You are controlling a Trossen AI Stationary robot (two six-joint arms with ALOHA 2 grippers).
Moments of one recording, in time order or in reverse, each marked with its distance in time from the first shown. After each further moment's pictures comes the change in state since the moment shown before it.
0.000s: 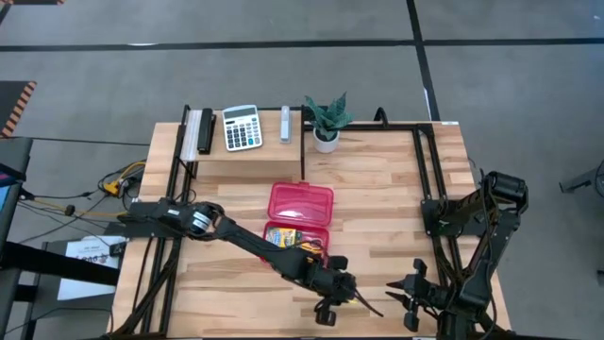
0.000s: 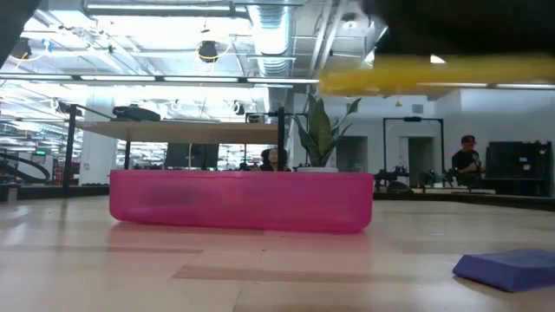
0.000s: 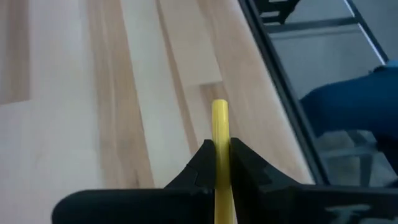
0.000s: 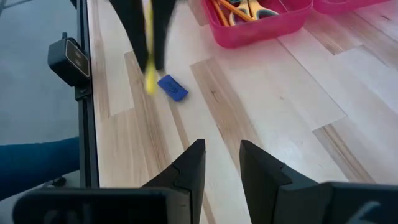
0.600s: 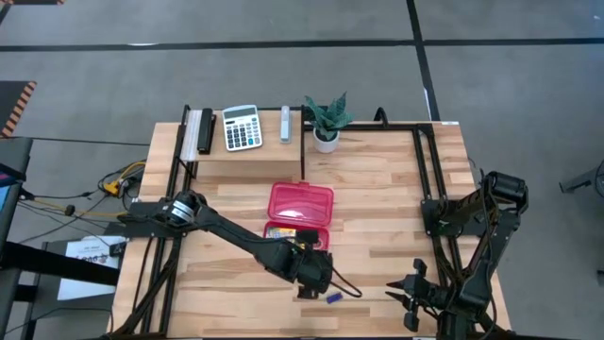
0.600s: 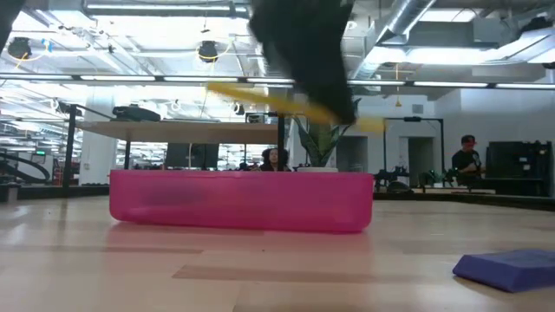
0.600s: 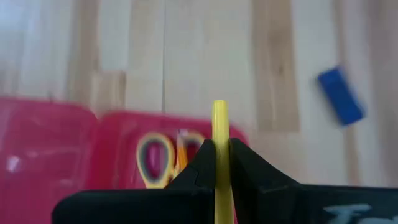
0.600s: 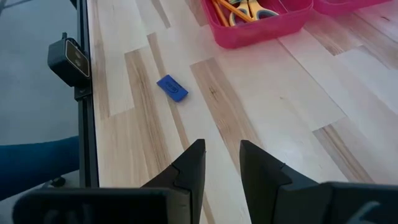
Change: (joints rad) left arm 0.000 -0.186 -0.182 -0.325 -0.388 -0.095; right arm 0.000 0.000 0.000 0.001 0.000 -0.003
